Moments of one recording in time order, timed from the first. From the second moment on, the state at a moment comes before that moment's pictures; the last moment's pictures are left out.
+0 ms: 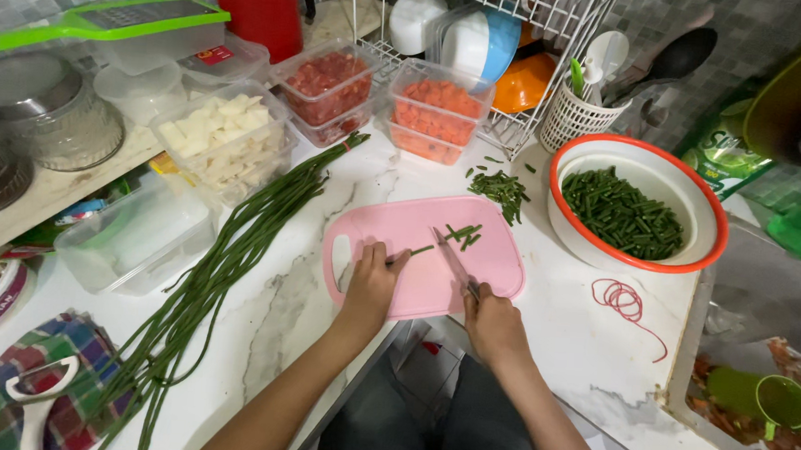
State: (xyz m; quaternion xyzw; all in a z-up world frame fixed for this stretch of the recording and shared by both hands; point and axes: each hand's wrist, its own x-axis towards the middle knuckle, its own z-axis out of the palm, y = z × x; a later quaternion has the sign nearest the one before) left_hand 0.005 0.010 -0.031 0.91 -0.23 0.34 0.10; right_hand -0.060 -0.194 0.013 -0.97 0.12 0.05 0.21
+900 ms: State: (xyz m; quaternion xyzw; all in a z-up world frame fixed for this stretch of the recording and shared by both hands) left_hand 0.009 0.016 -0.021 0.89 -0.27 0.32 0.18; right_hand -0.078 -0.178 0.062 -0.97 0.07 0.07 0.23
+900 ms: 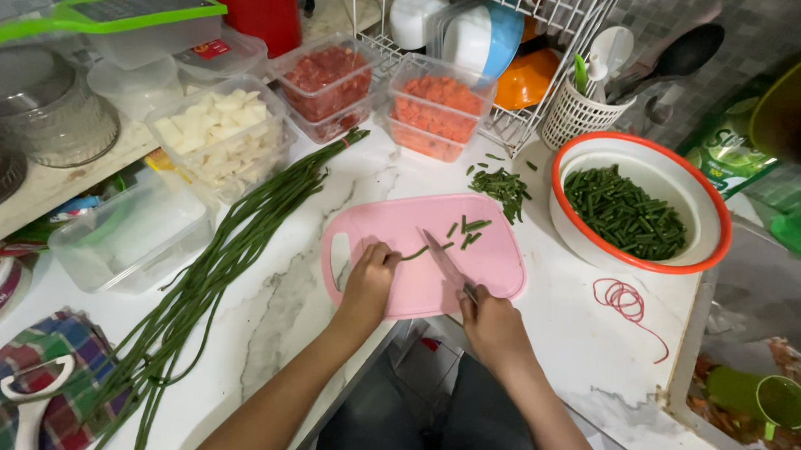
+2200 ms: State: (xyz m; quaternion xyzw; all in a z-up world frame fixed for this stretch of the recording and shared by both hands) left_hand 0.050 -0.066 -0.026 0.90 -0.27 0.13 0.31; right_hand -0.061 -0.271 0.054 -0.91 0.08 -0.11 0.39
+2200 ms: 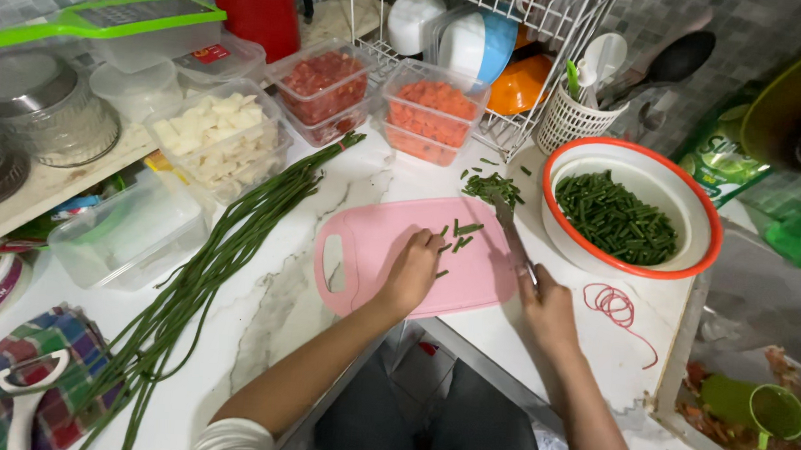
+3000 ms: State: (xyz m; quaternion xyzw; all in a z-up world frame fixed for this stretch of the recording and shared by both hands) left_hand 0.082 -0.083 -0.020 0.82 -0.18 0.01 0.54; right_hand -0.057 -0.264 0.033 -0.92 0.13 -0.10 0.37
